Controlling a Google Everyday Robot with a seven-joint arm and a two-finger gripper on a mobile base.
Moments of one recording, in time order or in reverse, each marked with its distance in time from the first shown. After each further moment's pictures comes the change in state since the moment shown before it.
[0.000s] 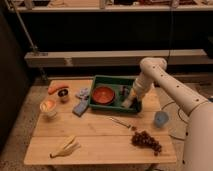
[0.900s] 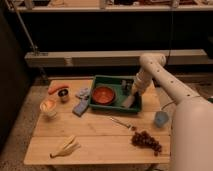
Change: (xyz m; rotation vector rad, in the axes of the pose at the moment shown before) arm 0.048 0.014 -0.006 -0.047 0.044 0.063
